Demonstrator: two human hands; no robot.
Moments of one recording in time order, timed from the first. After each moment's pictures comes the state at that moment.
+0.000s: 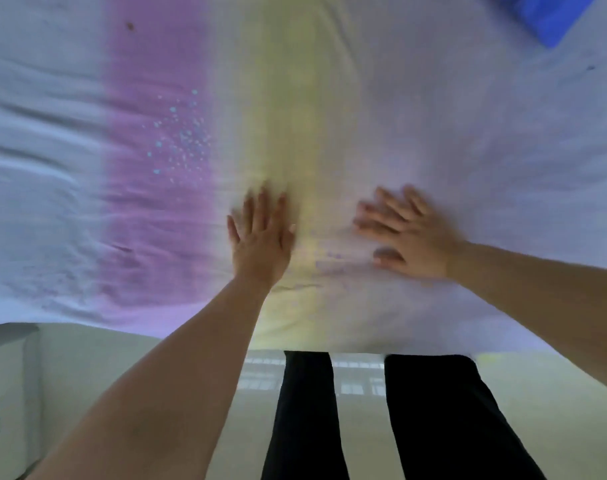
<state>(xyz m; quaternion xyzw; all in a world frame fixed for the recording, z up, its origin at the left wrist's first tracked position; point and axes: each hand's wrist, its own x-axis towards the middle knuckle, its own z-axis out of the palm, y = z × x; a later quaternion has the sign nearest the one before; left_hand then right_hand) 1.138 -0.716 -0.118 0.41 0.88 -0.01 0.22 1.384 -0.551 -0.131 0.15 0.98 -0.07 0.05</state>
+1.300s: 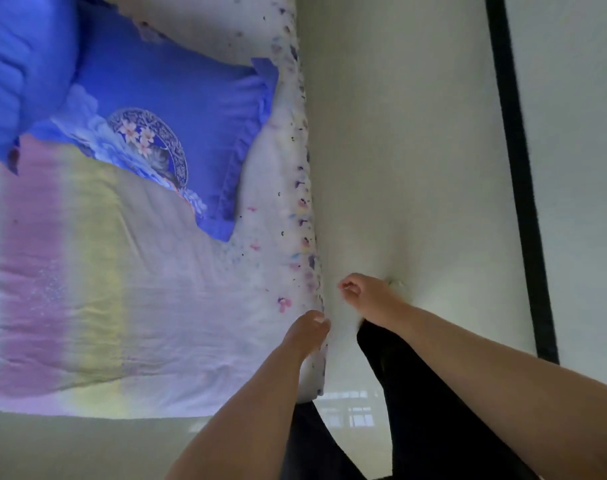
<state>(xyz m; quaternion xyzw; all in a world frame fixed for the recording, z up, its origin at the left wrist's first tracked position) 1.655 -0.334 0.097 0.23 0.74 -0.04 0.63 1.784 -0.223 0.124 0.51 0.63 -0.56 0.16</state>
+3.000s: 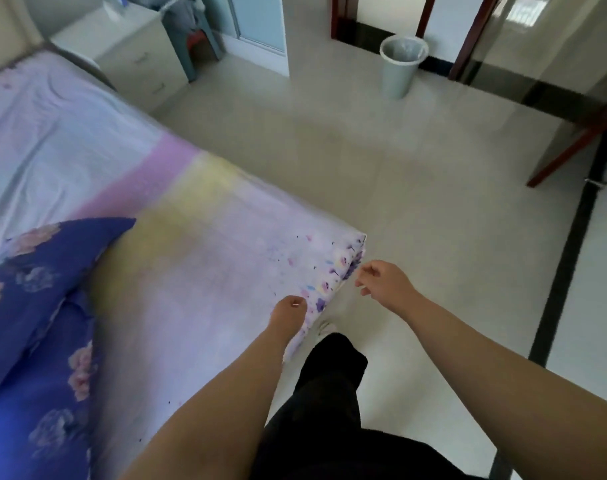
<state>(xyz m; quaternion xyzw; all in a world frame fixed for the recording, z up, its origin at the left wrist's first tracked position) 1.203 0.753 0.202 -0.02 0.85 0.36 0.39 1.274 0.942 0.269 0.34 0.76 -0.54 0.10</state>
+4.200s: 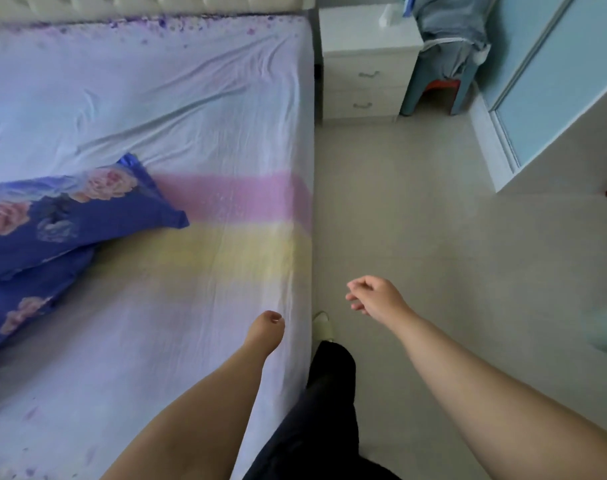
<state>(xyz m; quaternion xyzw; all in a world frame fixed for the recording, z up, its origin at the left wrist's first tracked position) 0.739 0.966 0.178 -0.44 0.75 0.43 0.23 0.606 1.153 0.249 0.01 0.80 -0.47 0.36</state>
